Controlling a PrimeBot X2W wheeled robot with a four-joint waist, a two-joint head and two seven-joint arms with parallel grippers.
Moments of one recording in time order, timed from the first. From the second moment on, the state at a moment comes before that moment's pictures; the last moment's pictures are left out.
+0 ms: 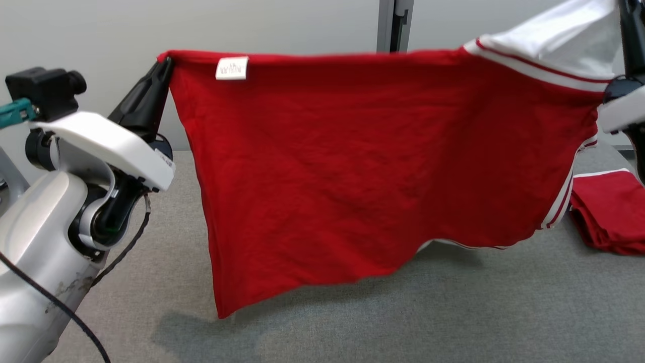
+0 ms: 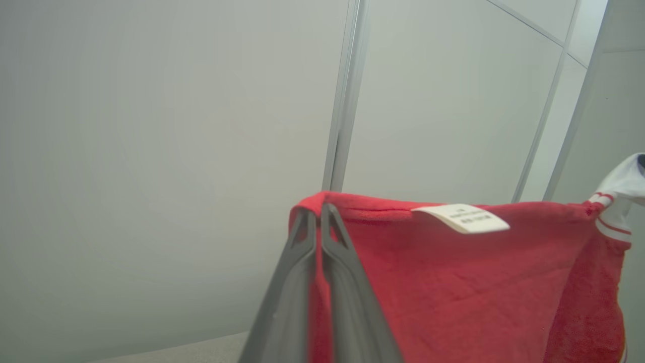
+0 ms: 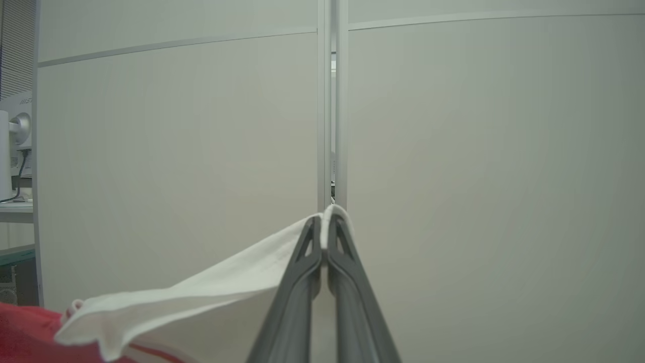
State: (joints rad) left arm -0.75 0.55 -0.70 0.23 -1.13 0.08 -0.09; right arm -0.79 -0.43 0.25 0.44 0.59 0.13 -0.16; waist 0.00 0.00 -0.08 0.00
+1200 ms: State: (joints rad) left arm -1.72 0.20 -0.67 0.99 -0.87 0.02 -0.25; right arm -1.69 -0.26 0.14 0.78 0.24 0.13 -0.26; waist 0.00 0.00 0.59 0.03
